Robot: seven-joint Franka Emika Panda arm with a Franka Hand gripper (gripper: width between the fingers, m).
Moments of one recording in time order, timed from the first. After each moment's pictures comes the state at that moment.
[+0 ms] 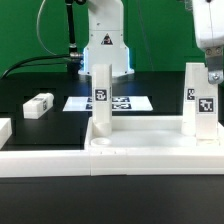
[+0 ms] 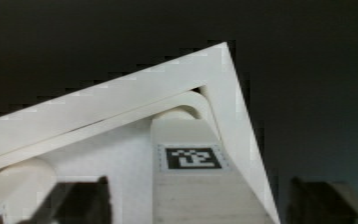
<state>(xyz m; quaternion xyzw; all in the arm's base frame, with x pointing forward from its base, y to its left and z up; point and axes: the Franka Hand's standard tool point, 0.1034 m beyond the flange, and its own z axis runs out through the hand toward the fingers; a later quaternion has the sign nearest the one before) 0.638 0.111 0.120 -0.57 0.81 -0.01 0.13</state>
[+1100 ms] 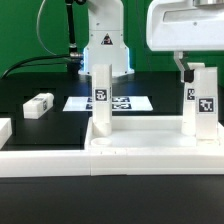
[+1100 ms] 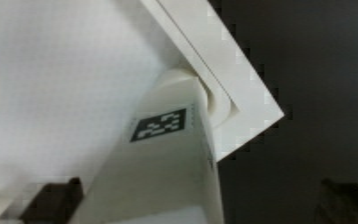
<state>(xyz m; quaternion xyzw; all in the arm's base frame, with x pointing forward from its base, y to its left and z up) 0.643 0.108 0.116 -0.95 0.30 -0.04 0.03</state>
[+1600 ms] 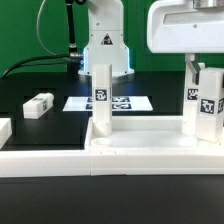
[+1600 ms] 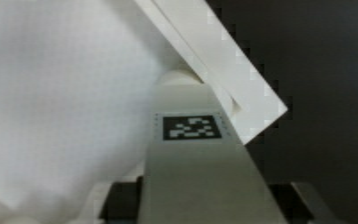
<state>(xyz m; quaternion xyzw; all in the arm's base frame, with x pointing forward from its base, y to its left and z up) 0.643 0.108 0.115 -0.91 0.41 -0.03 0.03</state>
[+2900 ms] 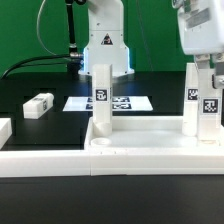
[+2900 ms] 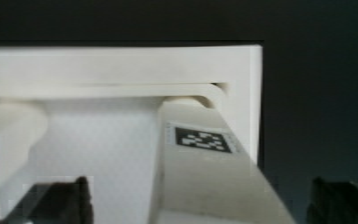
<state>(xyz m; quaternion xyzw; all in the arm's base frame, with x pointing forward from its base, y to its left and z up) 0.641 0.106 0.118 -0.79 0.61 -0.03 0.08</state>
